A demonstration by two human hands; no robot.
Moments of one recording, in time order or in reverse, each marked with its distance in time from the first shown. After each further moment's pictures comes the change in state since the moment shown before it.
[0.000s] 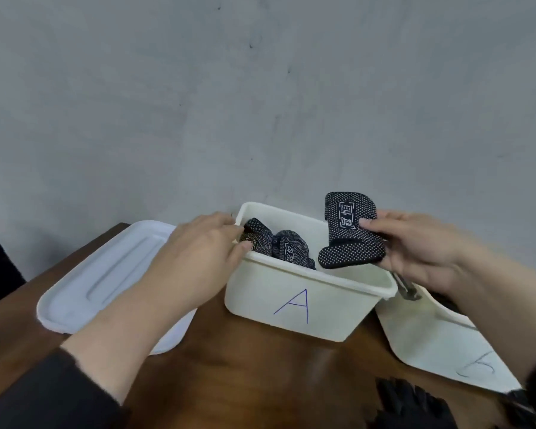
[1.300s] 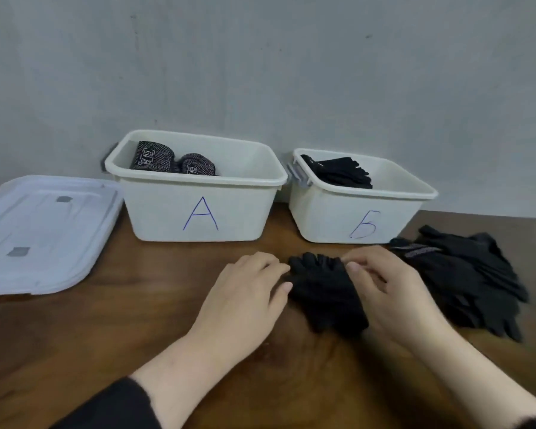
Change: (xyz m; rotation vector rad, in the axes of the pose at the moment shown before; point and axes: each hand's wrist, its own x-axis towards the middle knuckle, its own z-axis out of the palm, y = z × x) left_hand -0.119 0.149 0.113 -0.231 -0.248 0.345; right_hand -0.178 0.170 -0.108 -1.010 0.447 -0.345
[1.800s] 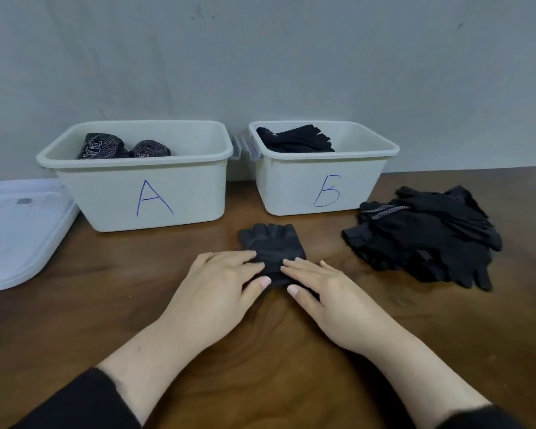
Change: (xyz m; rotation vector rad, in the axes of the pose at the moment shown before) left_hand 0.000 0.027 0.035 0.171 -0.193 0.010; right_hand -0.036 0.051 0.028 -0.055 -0.381 -0.129
